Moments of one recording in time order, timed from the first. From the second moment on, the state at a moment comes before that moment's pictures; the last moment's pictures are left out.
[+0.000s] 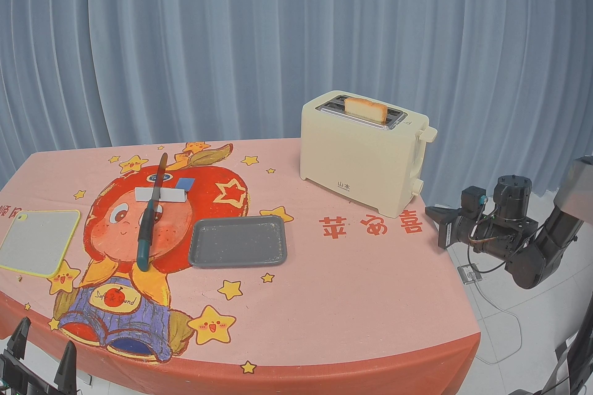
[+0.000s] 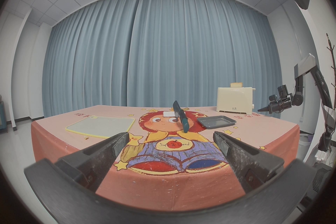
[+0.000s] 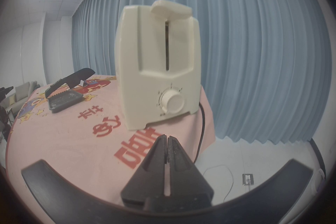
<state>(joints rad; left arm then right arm) 0.00 0.02 -0.02 -0.01 0.00 -0.01 0.20 2.10 -0.57 -1.16 0.23 -0.07</state>
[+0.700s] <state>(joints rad) 0.00 0.02 -0.02 -0.01 0.00 -0.01 0.22 2.07 -0.61 -1.10 0.25 -0.10</state>
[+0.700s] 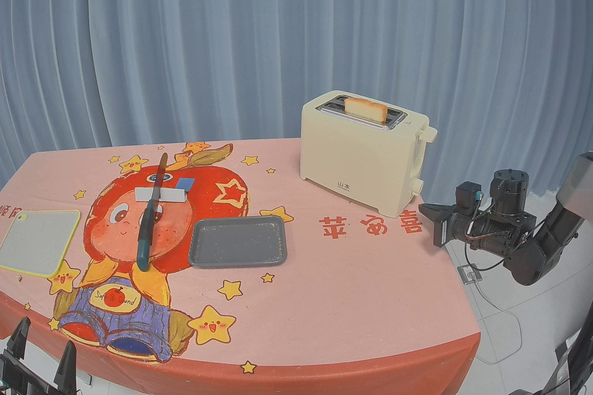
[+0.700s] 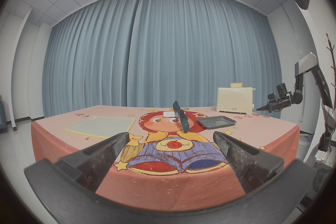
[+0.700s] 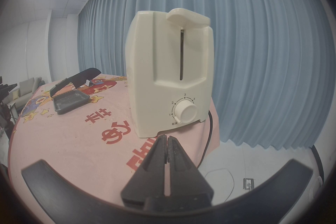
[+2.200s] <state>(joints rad) 0.00 0.02 -0.02 -0.01 0.00 -0.01 0.21 2.17 -0.73 -1.11 0.24 -0.09</state>
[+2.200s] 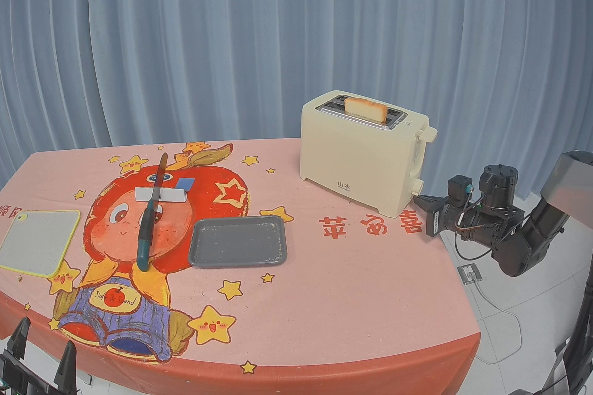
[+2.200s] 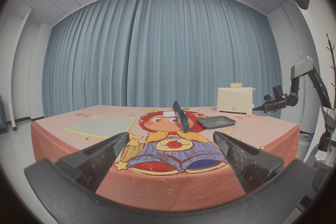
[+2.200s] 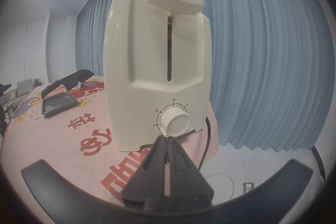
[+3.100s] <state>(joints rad) 0.00 0.02 -0.02 -0.01 0.00 -0.01 0.22 2.16 -0.72 -1.16 0.24 -0.09</state>
